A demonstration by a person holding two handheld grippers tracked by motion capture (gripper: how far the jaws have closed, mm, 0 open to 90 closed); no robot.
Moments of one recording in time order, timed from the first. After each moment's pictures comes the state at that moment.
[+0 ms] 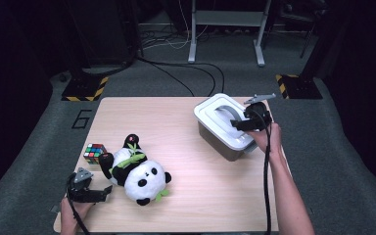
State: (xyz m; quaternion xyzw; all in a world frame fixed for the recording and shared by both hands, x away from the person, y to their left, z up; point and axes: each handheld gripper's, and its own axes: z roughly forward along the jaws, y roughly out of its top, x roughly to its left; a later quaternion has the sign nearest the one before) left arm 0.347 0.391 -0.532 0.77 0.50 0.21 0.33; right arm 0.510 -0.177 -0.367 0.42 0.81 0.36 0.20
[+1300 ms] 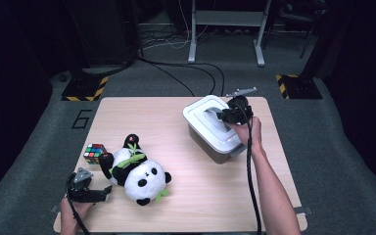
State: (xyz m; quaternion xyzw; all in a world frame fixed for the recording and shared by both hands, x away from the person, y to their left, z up) left arm 0.347 0.391 -0.532 0.77 0.50 0.21 0.33; right arm 0.532 -0.126 -0.367 0.43 0.80 0.38 0.18
